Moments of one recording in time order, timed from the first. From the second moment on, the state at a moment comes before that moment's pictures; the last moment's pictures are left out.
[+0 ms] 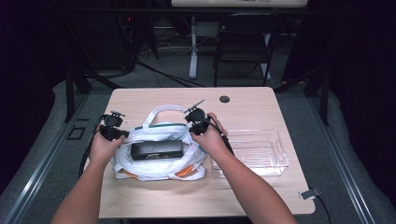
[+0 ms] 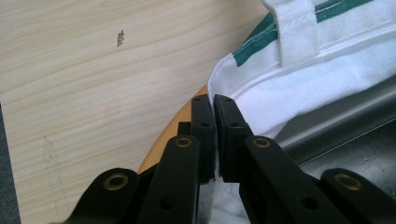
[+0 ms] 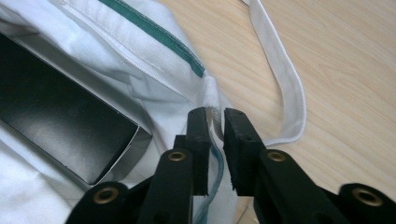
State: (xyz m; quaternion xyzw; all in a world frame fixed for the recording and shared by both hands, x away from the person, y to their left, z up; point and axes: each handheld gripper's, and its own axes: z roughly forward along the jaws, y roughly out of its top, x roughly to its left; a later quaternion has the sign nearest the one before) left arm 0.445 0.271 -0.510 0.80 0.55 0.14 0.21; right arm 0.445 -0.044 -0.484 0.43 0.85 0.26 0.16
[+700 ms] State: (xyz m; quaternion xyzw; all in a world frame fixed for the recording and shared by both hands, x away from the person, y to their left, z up) left arm 0.445 0.270 -0.513 0.80 0.55 0.14 0.22; right arm 0.459 -0.045 -0.501 0.44 0.85 0.22 0.17
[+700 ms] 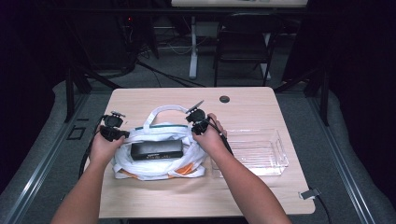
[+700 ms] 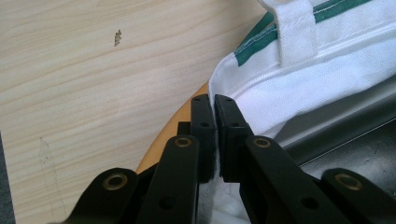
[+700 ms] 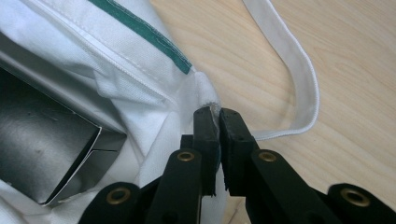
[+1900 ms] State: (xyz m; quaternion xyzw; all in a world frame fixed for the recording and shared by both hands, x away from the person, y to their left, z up) left arm 0.444 0.270 -0.518 0.80 0.54 0.14 0.22; right arm 0.459 -0.049 -0.498 0.44 0.85 0.24 0.16
